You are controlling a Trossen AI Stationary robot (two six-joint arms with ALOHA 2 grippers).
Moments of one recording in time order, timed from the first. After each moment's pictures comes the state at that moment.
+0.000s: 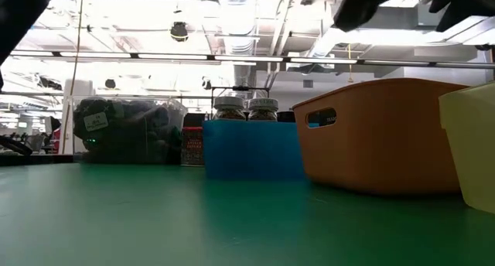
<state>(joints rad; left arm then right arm) -0.31 2.39 2.34 -0.56 0.02 -0.70 0.39 0.83 1.14 -1.34 0.42 1.14</state>
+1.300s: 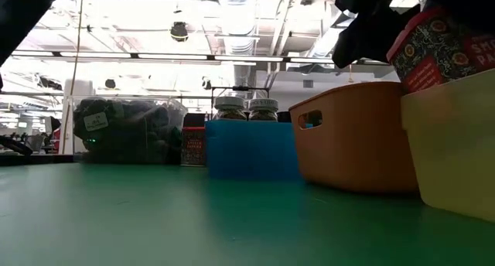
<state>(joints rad) -0.32 2.44 2.31 -0.69 0.02 -0.28 0.39 0.83 1.14 -1.32 0.45 1.16</state>
